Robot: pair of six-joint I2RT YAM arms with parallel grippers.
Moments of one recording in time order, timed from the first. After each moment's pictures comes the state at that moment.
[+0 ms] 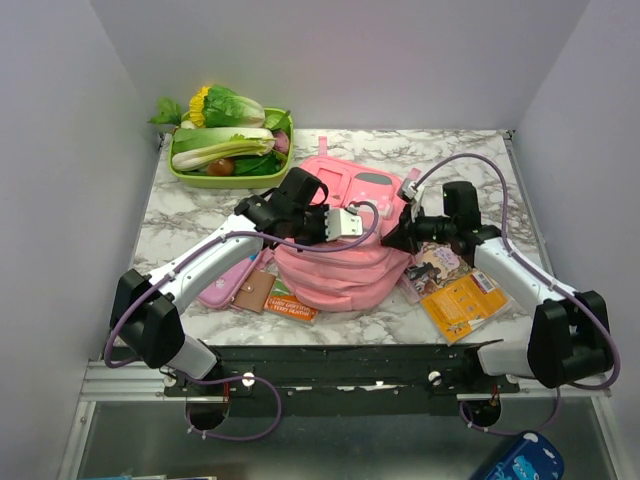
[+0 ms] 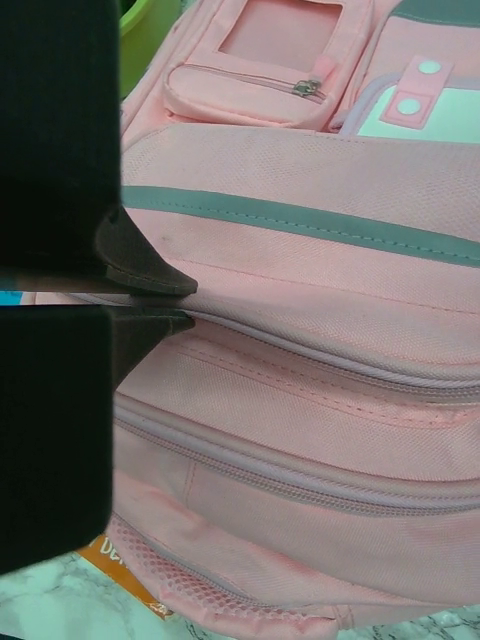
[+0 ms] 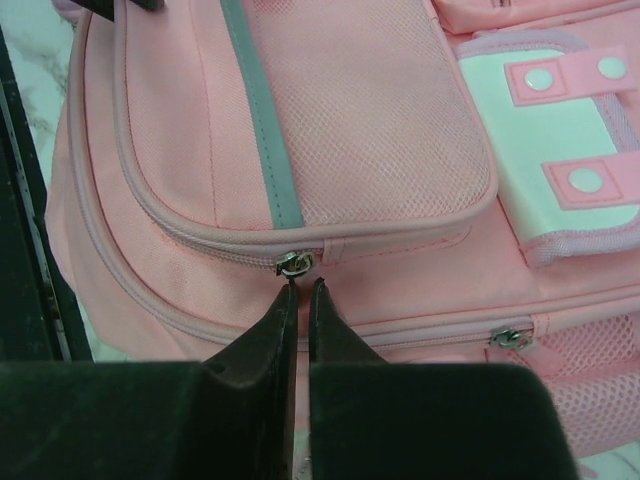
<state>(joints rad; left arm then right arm) -0.68 1.49 1.29 -0.69 0.36 0.82 0.25 1.33 0.82 -0.16 -0.85 -0.33</state>
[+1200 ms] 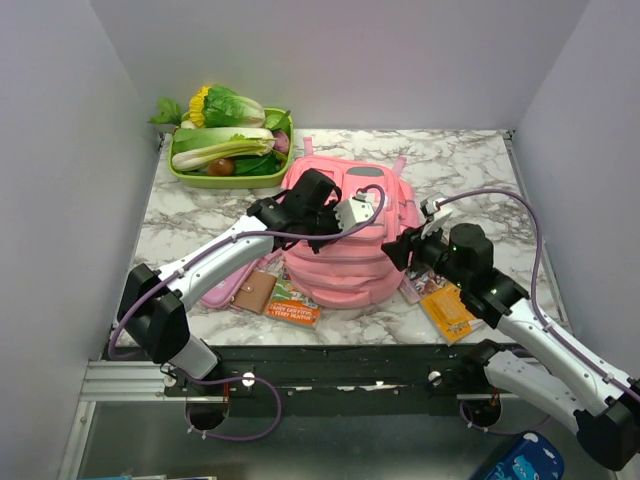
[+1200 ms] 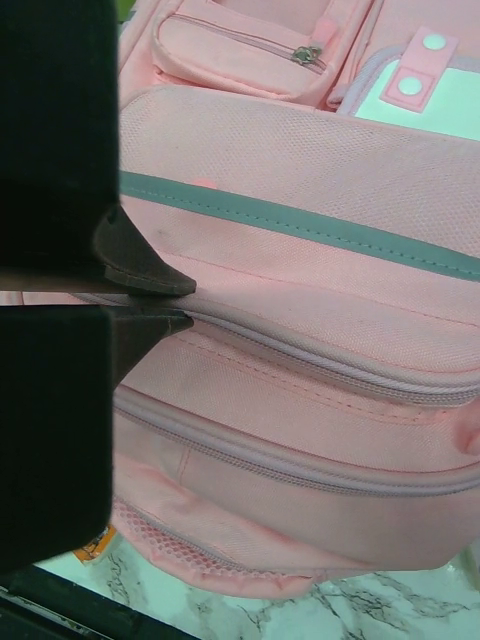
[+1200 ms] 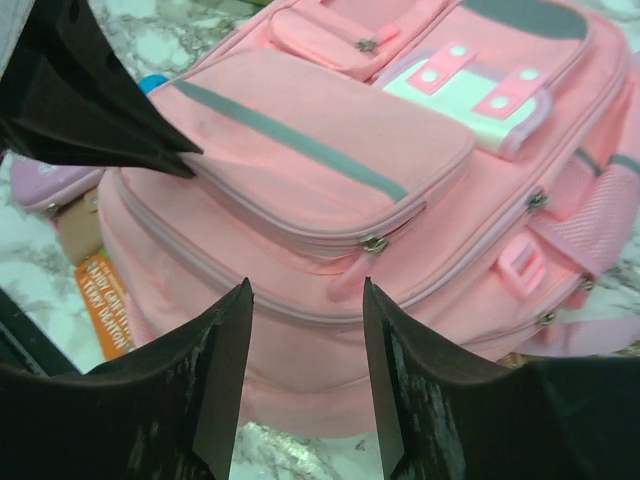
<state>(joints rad) -0.75 1.53 1.32 -0.61 0.27 0.50 0.58 0.83 0.62 -0.09 -0.12 0.20</state>
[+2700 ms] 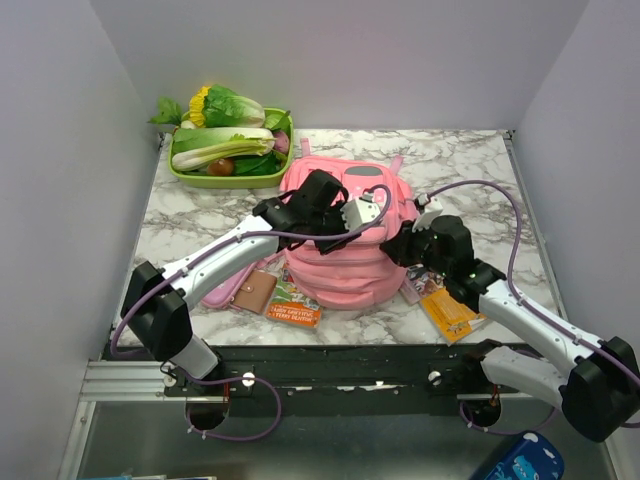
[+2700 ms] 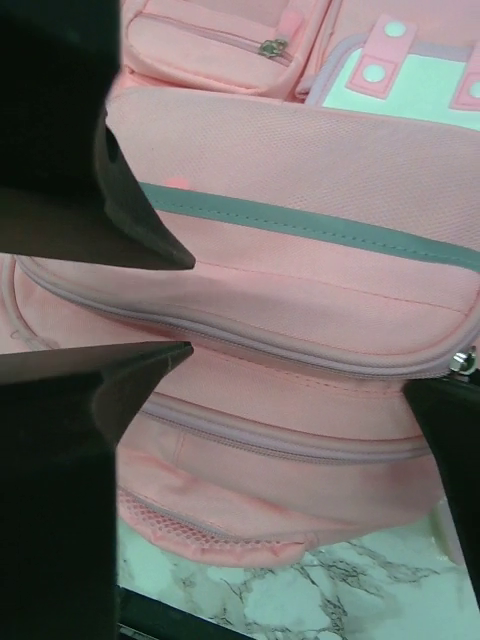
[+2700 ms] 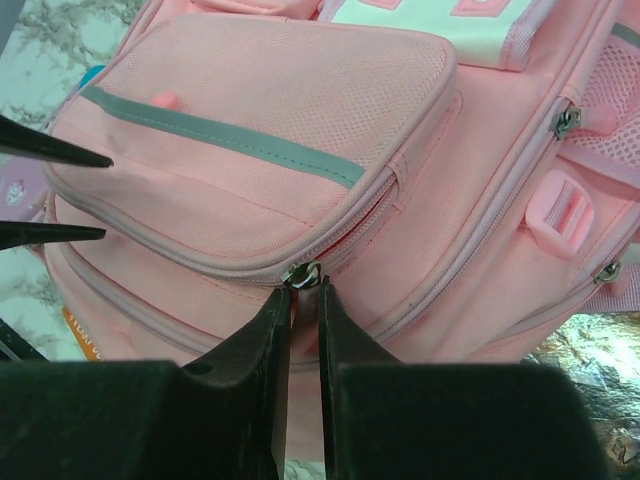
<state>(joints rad) -0.77 1.54 1.33 -0.61 0.27 0.49 0.53 1.03 0.59 0.02 -0.09 0.36</state>
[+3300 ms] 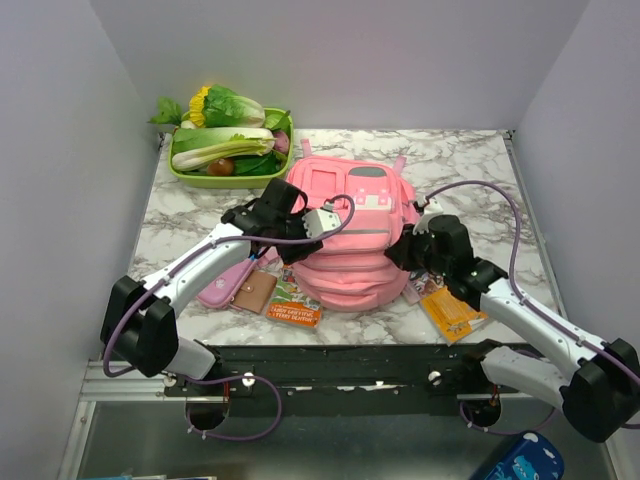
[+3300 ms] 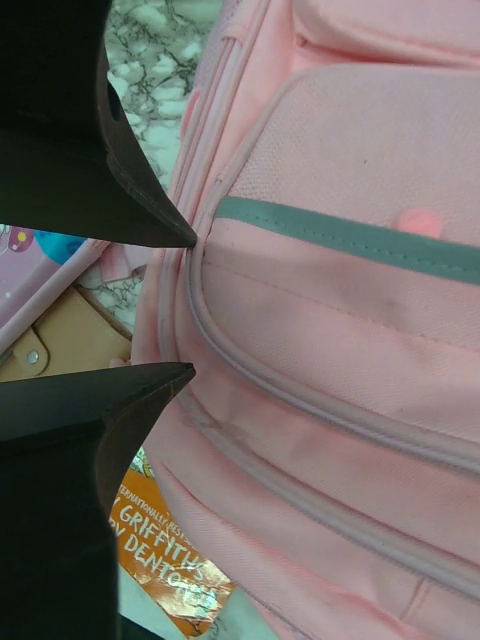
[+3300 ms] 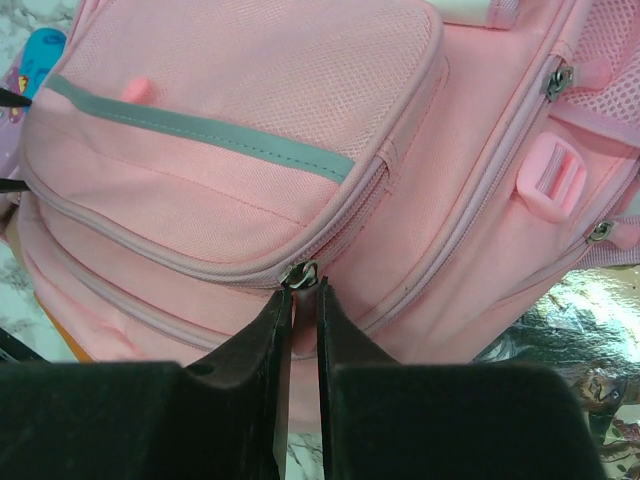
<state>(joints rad) -0.58 1.43 1.15 -0.64 0.32 0.63 0.53 1.01 0.63 -0.13 -0.05 0.37</state>
